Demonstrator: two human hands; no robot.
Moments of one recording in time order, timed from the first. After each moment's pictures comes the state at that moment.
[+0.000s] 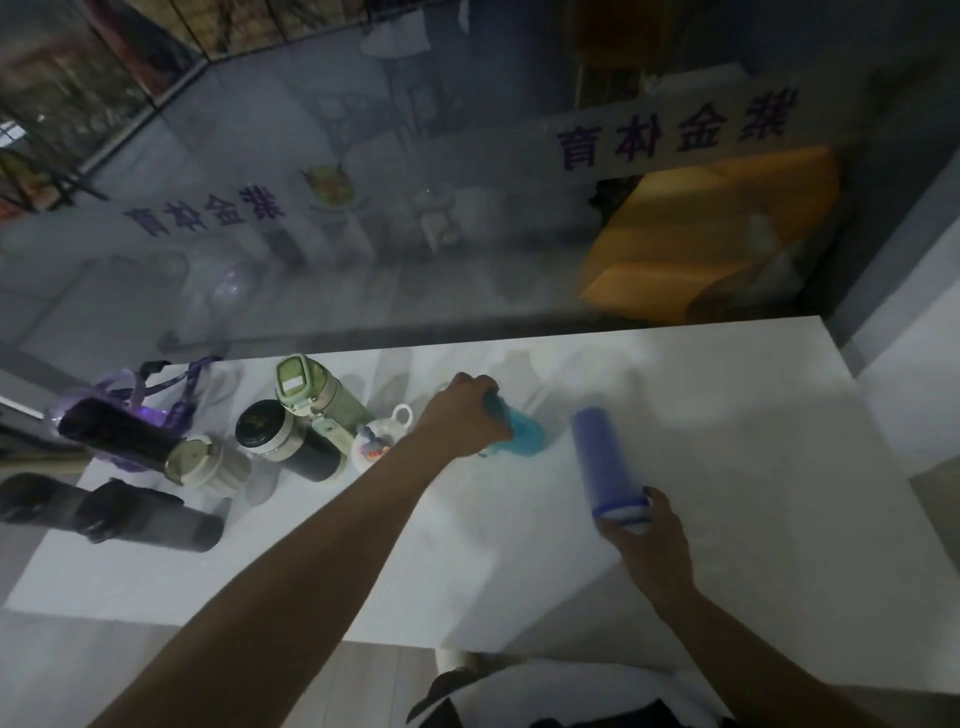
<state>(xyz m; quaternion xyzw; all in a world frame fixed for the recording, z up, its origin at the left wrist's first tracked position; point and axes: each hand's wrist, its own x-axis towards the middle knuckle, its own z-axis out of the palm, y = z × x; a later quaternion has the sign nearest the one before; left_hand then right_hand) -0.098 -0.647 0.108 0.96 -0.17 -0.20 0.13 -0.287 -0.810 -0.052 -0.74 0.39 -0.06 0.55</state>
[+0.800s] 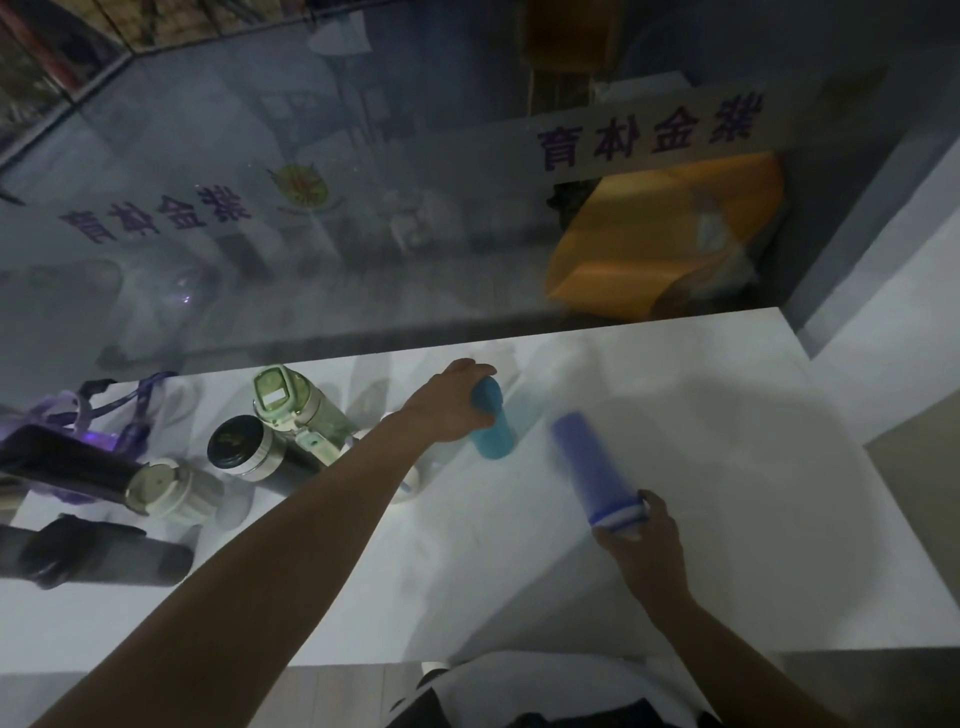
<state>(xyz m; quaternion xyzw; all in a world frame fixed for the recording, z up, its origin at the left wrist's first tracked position) -0.054 -0.631 0.093 0.92 -0.28 -0.22 0.16 -0.299 -0.795 -0.064 -0.75 0.41 -0.07 0.51</state>
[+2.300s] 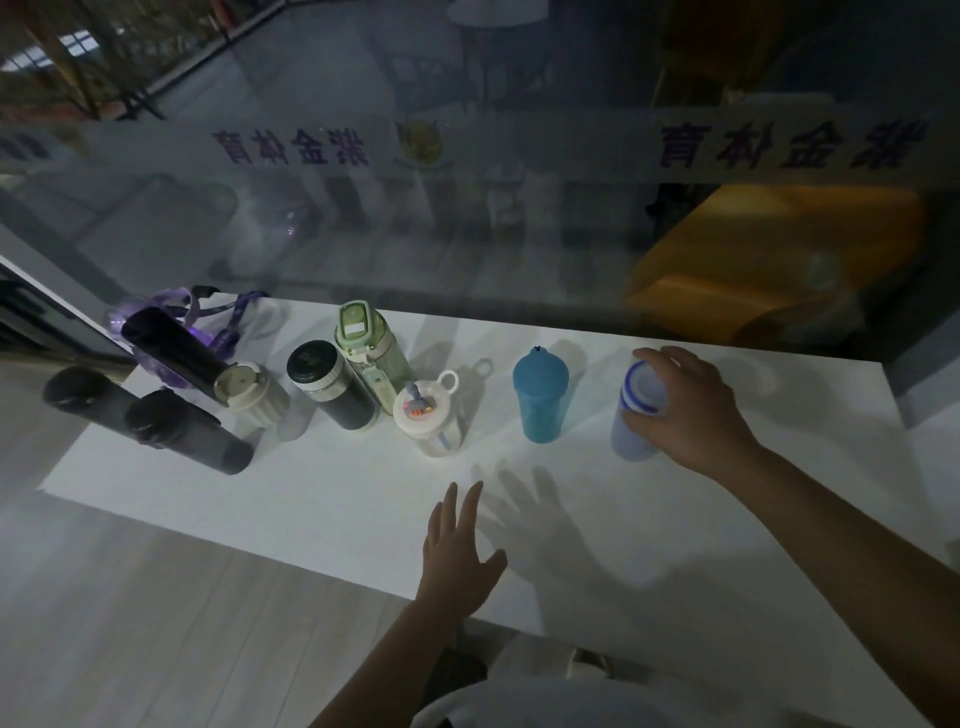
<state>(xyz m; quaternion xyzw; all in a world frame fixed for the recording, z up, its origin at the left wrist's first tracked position) -0.257 -0.548 -0.004 0.94 0.00 -0.19 0.28 -0.182 -0.836 0.108 -0.98 0.10 0.03 0.19</state>
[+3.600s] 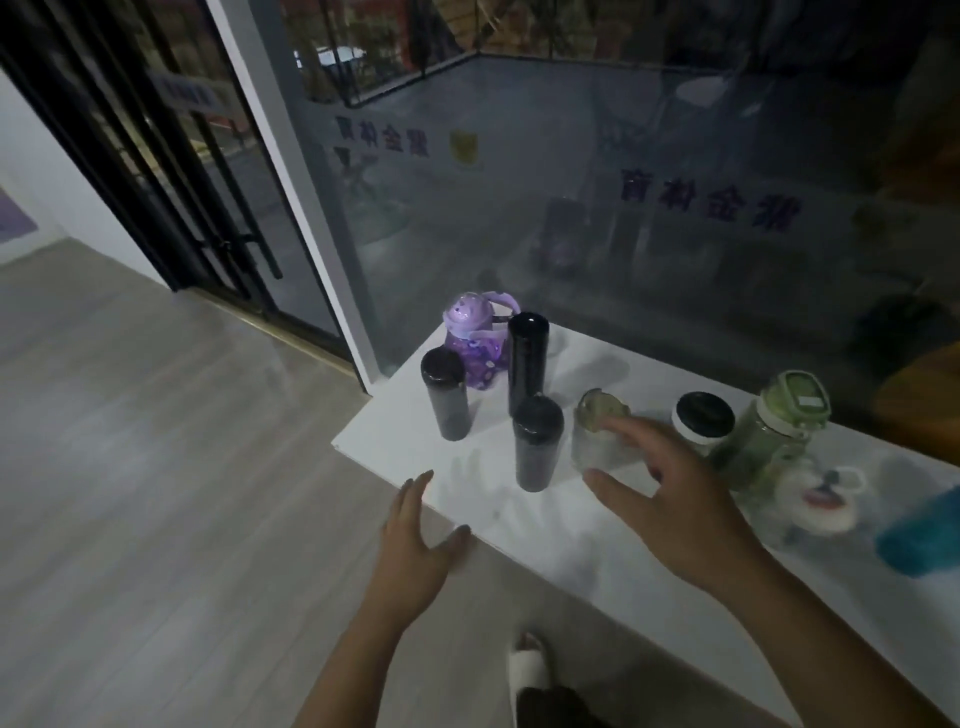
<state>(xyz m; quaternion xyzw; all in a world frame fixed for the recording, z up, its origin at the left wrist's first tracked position) -0.238 -0.053 0.088 0.86 0.16 0.01 0.49 -0.193 -0.306 0.206 -0.86 -0.11 0.03 0.49</state>
